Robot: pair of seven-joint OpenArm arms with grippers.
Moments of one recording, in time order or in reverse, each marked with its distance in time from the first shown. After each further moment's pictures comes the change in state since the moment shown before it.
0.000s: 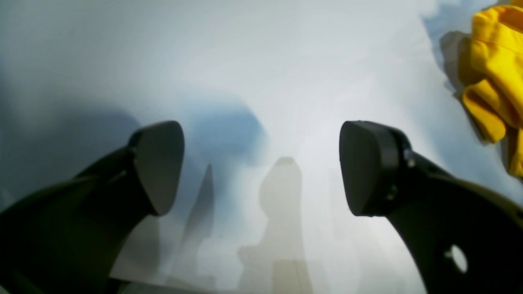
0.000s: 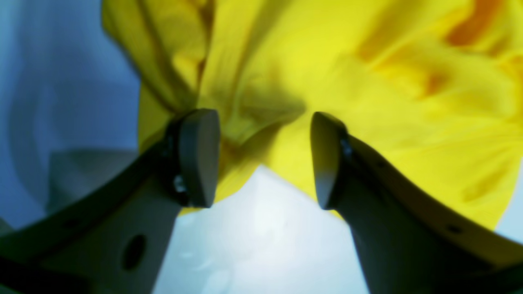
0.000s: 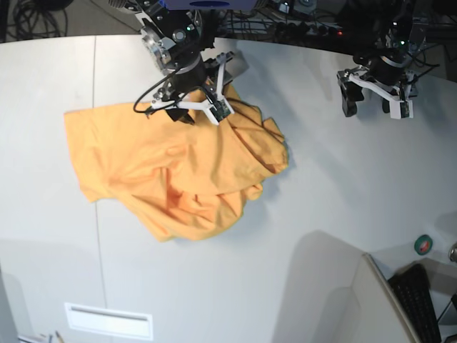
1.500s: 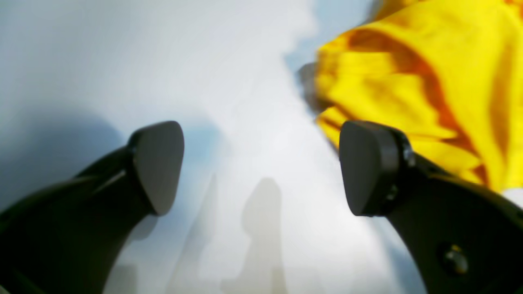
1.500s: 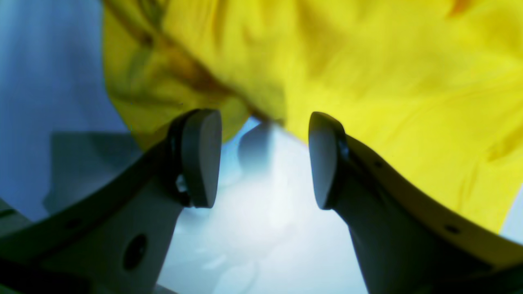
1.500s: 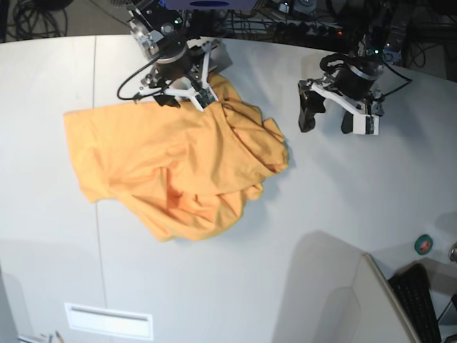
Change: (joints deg) left arm -4.7 1.7 9.7 4.9 0.2 -0.2 0.0; right arm -1.8 1.5 2.5 -3.5 0.7 0.3 0.0
